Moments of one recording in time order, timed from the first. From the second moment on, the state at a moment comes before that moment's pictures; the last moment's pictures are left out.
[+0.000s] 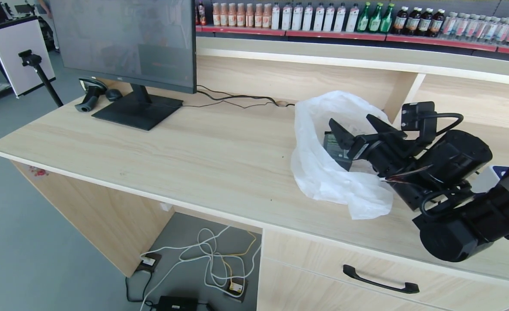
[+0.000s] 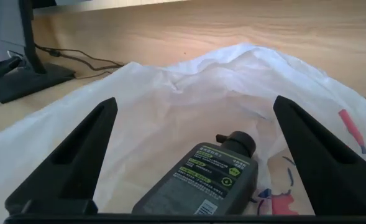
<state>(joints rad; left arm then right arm) 0.00 0.00 0.00 0.00 0.00 0.00 0.33 1.98 -0.81 -1.57 0.02 0.04</state>
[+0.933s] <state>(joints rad) 0.00 0.00 0.00 0.00 0.00 0.00 0.35 1.69 -0.65 -1.57 0.02 0.05</state>
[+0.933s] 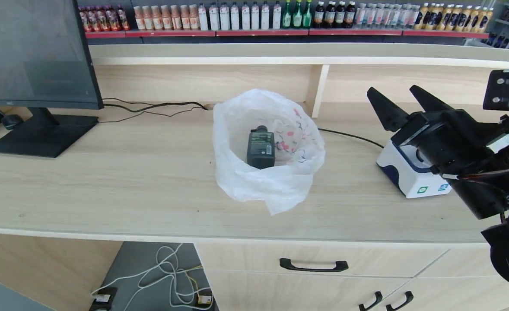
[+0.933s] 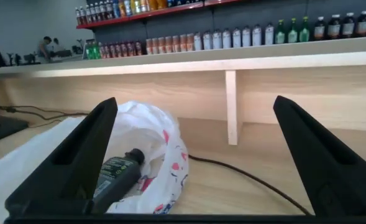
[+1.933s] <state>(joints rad) 0.00 0.00 0.00 0.00 0.00 -0.01 0.33 1.52 -0.46 -1.57 0.02 0.02</state>
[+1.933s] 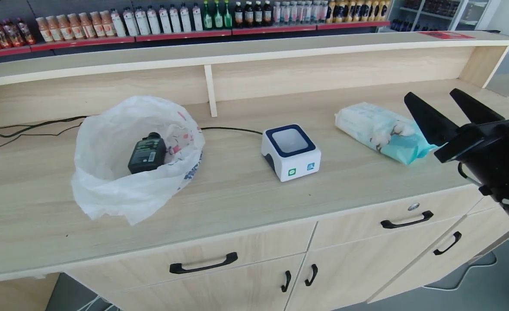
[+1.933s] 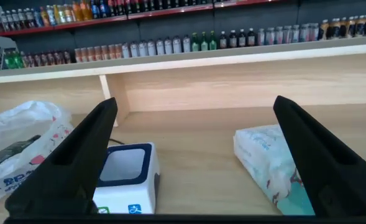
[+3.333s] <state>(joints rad) 0.00 0.00 0.00 0.00 0.00 -0.02 0.34 1.53 -0.43 -1.57 0.02 -0.02</state>
